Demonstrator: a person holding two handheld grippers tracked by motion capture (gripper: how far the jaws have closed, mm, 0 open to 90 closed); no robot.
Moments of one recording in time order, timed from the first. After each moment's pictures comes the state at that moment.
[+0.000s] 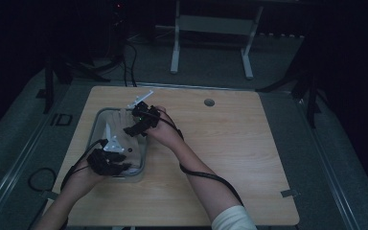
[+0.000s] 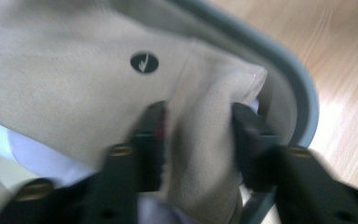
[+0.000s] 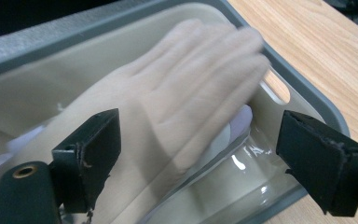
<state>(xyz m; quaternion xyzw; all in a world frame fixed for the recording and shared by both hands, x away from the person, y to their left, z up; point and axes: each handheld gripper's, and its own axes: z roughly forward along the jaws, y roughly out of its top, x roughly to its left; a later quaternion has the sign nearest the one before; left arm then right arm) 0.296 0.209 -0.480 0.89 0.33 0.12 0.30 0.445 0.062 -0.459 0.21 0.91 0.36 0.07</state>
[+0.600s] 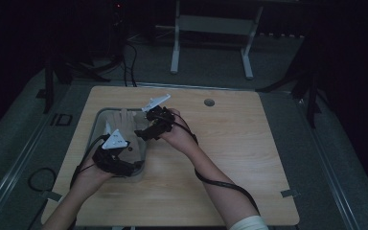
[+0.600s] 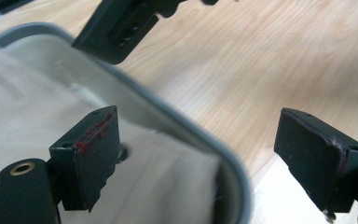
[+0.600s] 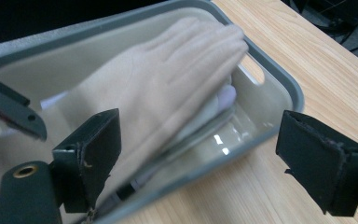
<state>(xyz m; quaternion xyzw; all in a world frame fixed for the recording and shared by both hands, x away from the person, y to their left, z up) 0.289 0.183 -0.457 0.85 0.33 0.14 0.40 0.420 0.015 -0.442 0.19 0.89 0.39 0.09</state>
